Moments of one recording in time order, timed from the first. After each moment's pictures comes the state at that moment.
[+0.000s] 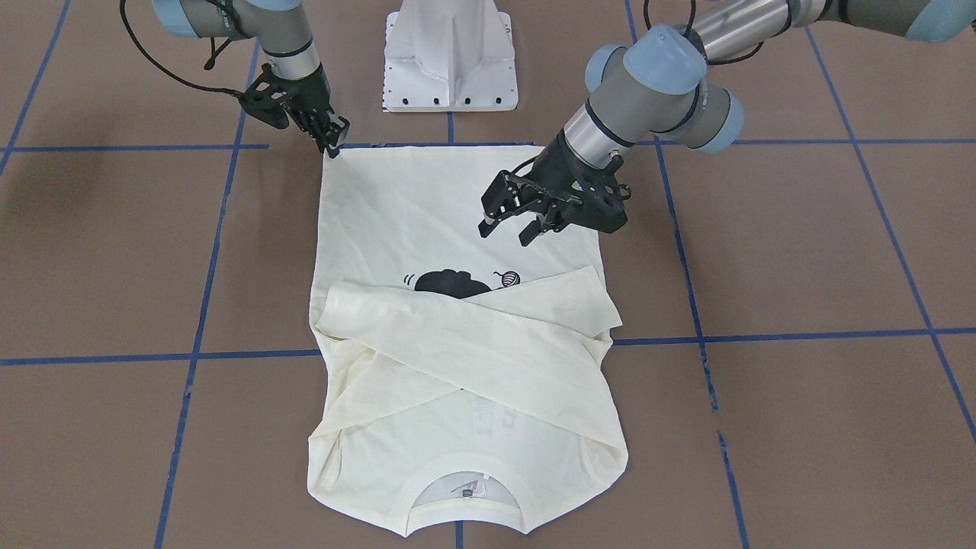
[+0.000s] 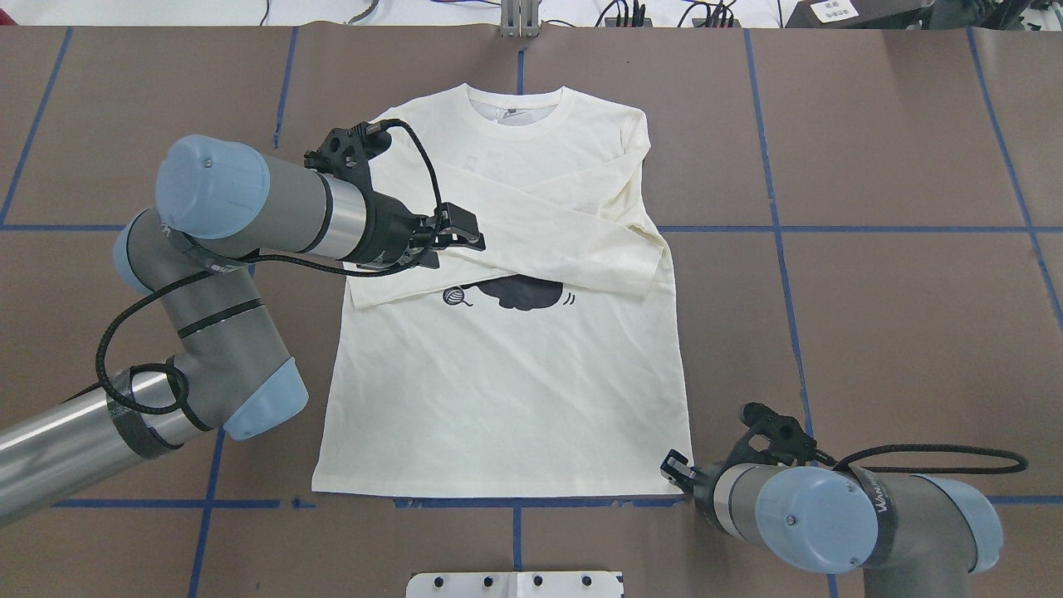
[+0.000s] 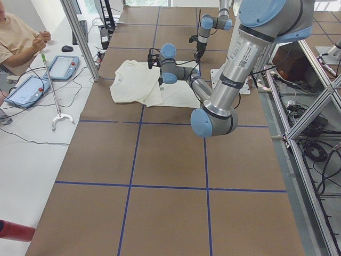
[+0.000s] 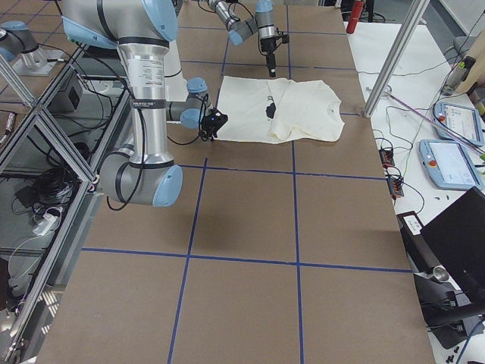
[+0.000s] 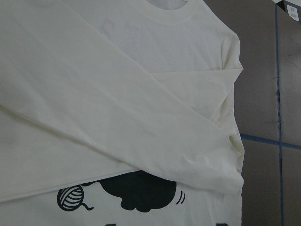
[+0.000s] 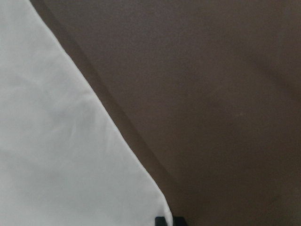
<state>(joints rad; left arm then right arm) -0.64 -2.12 -1.64 -2.31 -1.97 -1.52 0.14 -1.47 2.04 -1.30 1.54 2.10</state>
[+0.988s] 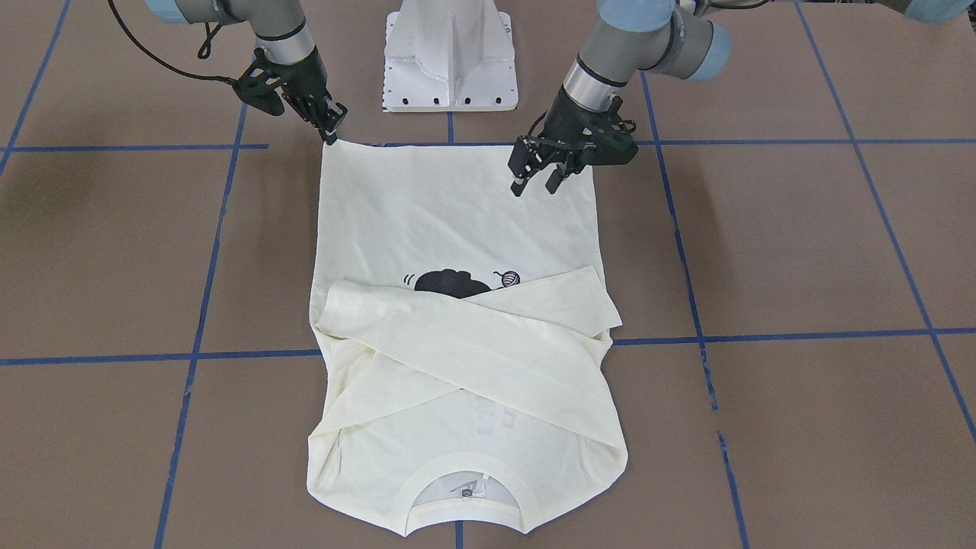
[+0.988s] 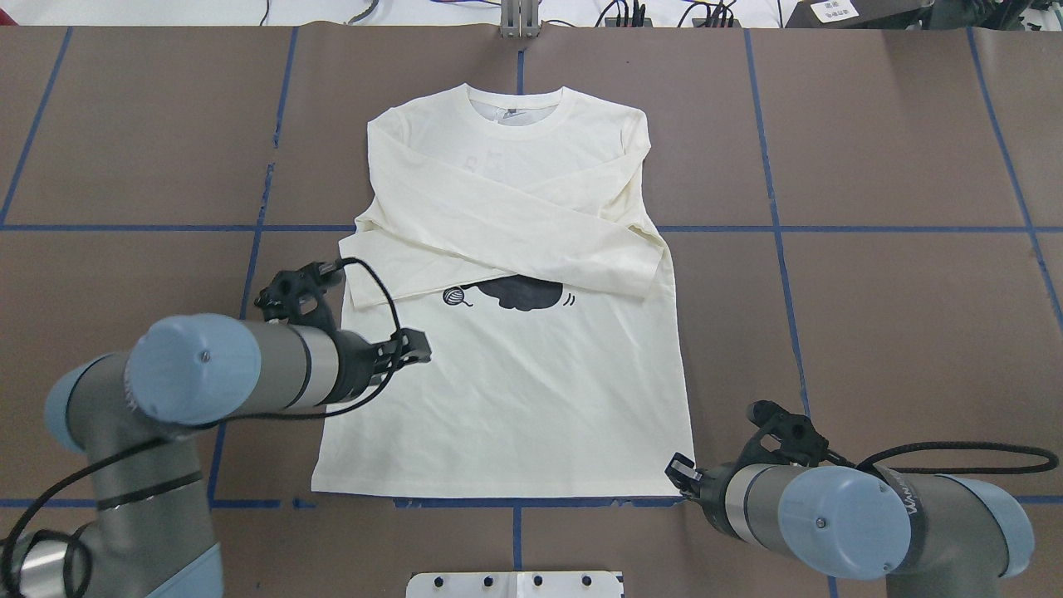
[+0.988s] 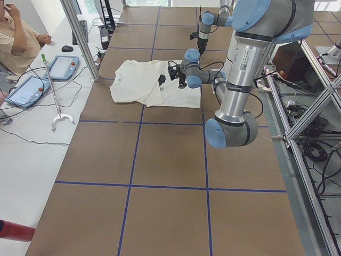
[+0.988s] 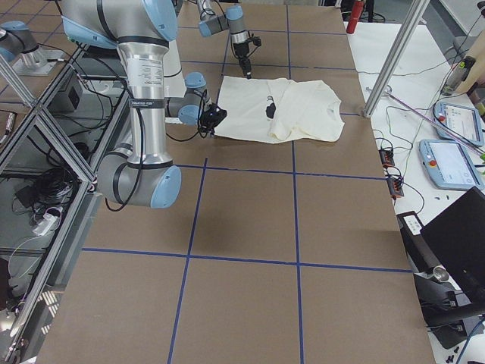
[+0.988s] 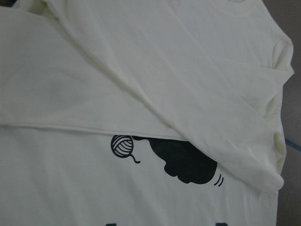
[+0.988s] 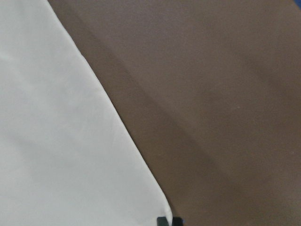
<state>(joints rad) -0.35 -1.82 -1.99 -1.97 -1.63 -1.73 0.14 -1.50 2.11 -1.30 1.55 2.09</state>
